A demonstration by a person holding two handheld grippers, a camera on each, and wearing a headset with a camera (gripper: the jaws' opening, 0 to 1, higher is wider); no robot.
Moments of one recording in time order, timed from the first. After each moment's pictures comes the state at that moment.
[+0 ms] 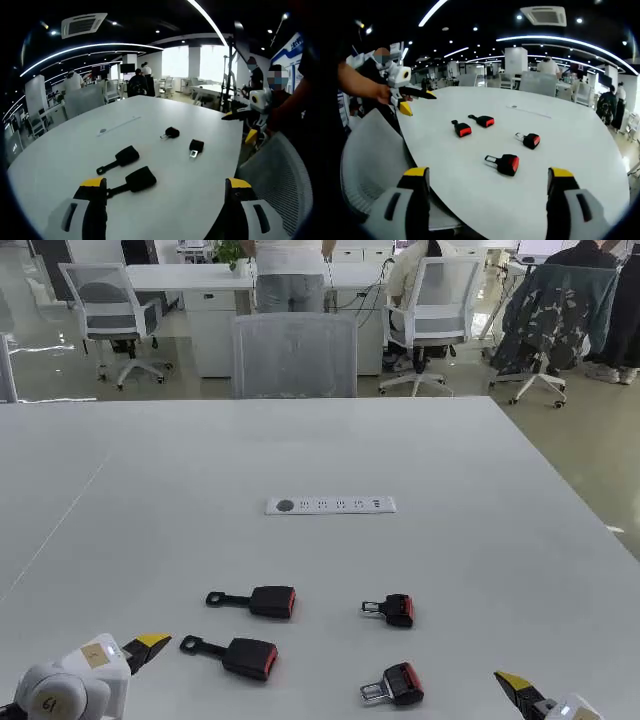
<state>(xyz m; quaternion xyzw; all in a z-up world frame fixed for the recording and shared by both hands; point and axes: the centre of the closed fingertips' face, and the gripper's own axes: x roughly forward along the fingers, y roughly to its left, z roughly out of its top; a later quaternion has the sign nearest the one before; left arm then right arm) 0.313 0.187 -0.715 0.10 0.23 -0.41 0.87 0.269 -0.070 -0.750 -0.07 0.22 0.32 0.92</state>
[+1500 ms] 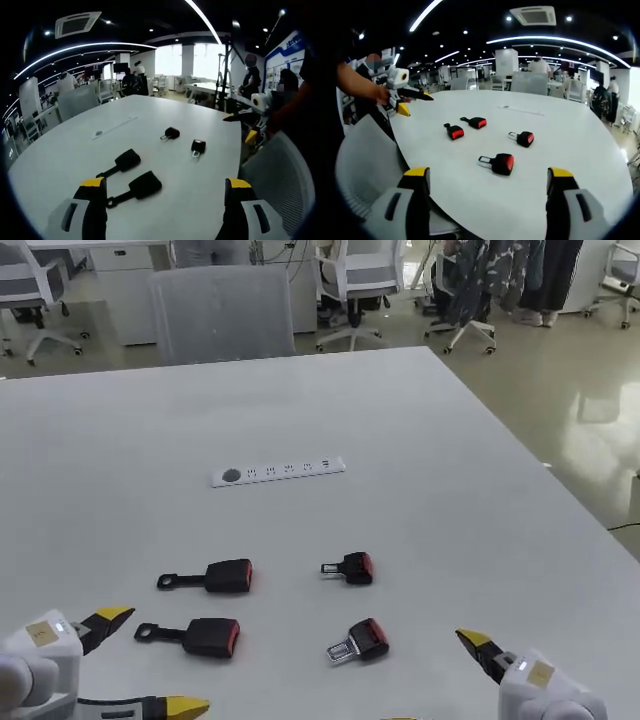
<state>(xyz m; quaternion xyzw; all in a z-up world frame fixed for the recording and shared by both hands) 0.329 0.184 -0.711 0.11 0.24 -0.44 0.86 0.276 -0.073 -0.758 -0.04 0.22 0.29 0.93</state>
